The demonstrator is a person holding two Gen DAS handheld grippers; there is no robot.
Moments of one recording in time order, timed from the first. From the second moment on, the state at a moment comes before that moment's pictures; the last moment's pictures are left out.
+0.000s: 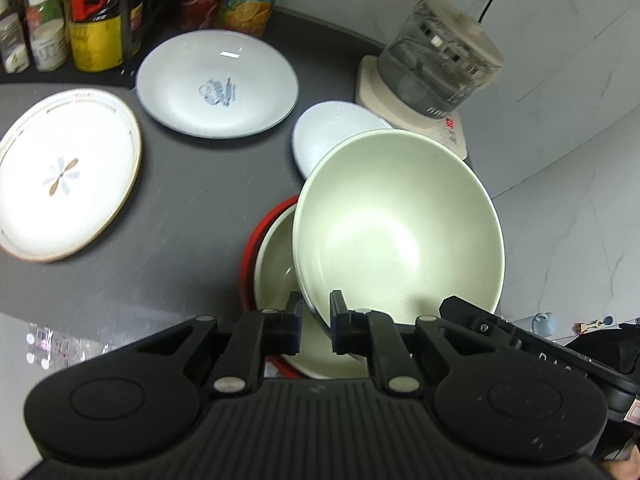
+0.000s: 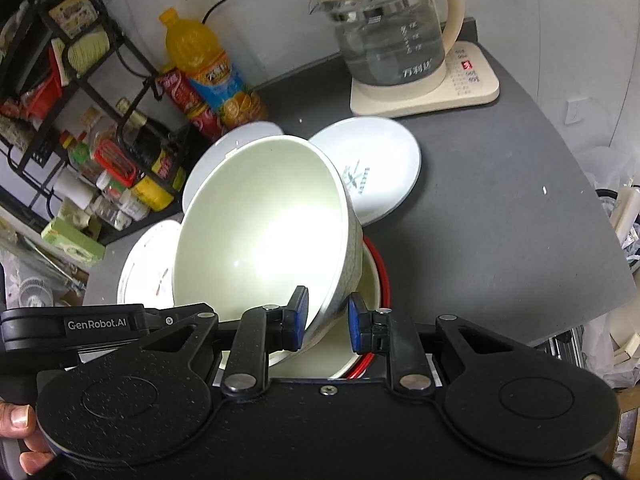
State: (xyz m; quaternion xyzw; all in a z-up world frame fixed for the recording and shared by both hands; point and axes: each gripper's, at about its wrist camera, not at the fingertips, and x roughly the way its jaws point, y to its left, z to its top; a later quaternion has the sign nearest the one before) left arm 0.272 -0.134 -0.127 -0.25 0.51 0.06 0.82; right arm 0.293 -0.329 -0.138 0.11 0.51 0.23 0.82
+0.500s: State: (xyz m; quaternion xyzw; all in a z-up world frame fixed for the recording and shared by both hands) left arm 0.265 -0.133 -0.149 -0.26 0.54 0.07 0.79; right arm 0.288 -0.316 -0.153 0.08 0.54 0.22 0.81
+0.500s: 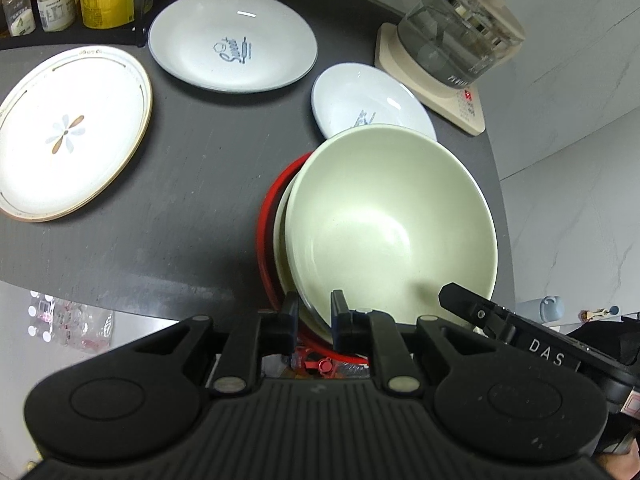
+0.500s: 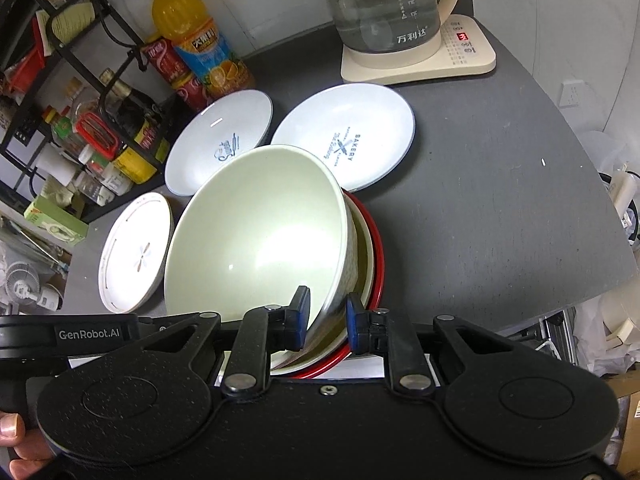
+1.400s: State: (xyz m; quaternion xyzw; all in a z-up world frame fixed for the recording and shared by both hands) left arm 0.275 -0.111 -0.118 -0.25 0.52 0.10 0.81; right arm 0.314 -0.331 -0.146 0.07 0.53 0.22 0.81
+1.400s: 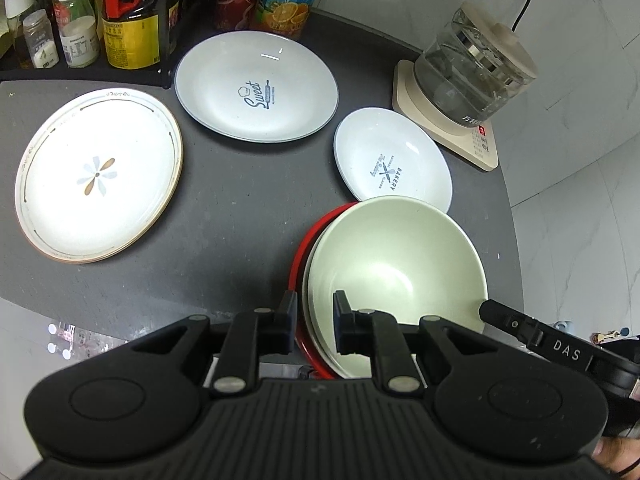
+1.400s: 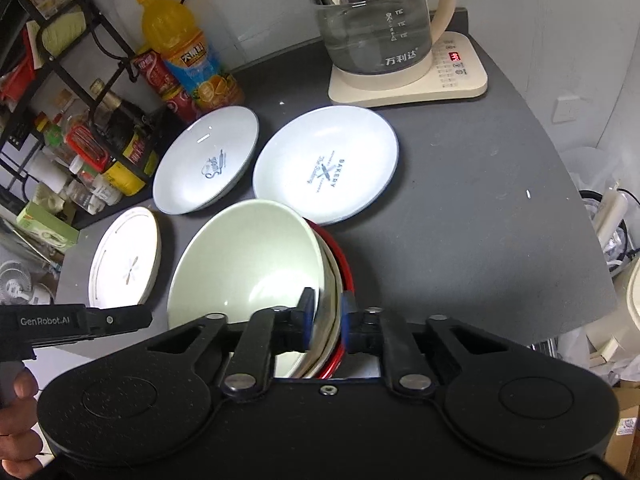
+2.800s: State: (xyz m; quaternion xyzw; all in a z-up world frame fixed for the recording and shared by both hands) left arm 0.240 -0.095 -0.091 -0.23 0.49 0.23 0.81; right arm 0.324 -0.297 -0.114 0.03 0.51 0.33 0.80
